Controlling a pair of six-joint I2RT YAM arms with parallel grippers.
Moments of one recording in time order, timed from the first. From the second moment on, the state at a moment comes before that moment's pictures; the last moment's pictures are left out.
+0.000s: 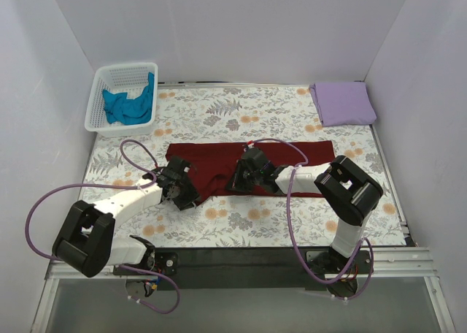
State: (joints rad) left arm -0.50 1.29 0.60 -0.47 0.00 -1.05; right arm 0.85 1.79 0.86 0.20 -0.16 0.98
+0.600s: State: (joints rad) left arm -0.50 1.28 0.62 -0.53 -0.03 -1.04; right arm 0.84 1.78 0.86 0.20 -0.23 0.90
